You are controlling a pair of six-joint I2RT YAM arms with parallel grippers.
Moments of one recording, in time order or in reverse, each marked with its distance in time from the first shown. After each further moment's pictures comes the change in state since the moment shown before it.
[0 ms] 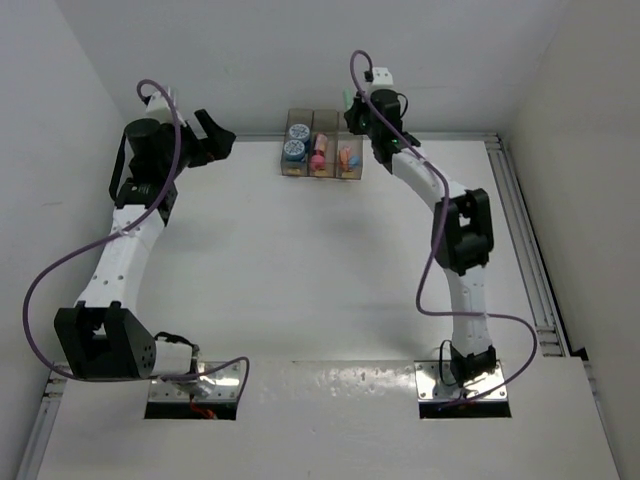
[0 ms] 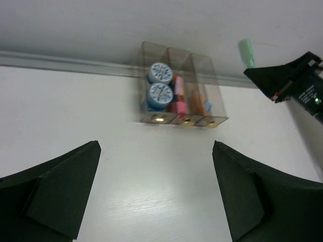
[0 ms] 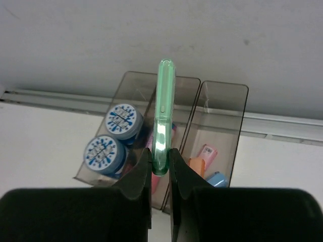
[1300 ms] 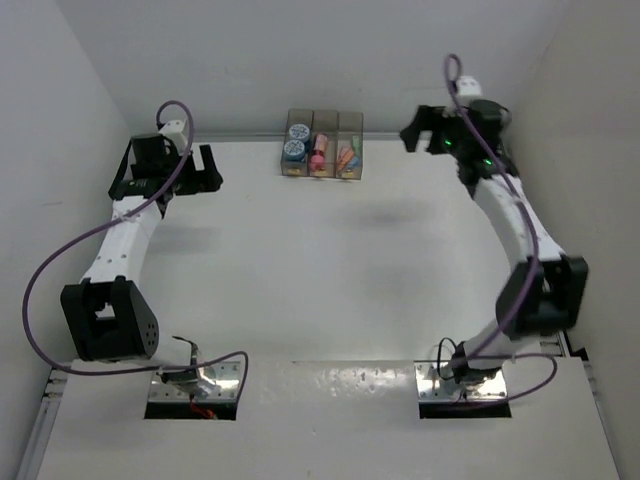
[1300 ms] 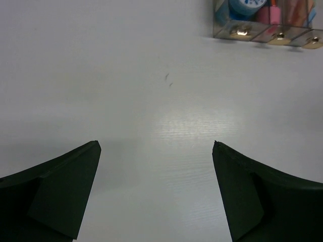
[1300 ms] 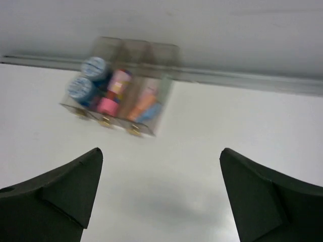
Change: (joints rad) left arm 0.081 0.093 0.010 -0.345 -0.032 0.330; right arm -0.220 -0.475 -0.408 -0.185 -0.265 -0.105
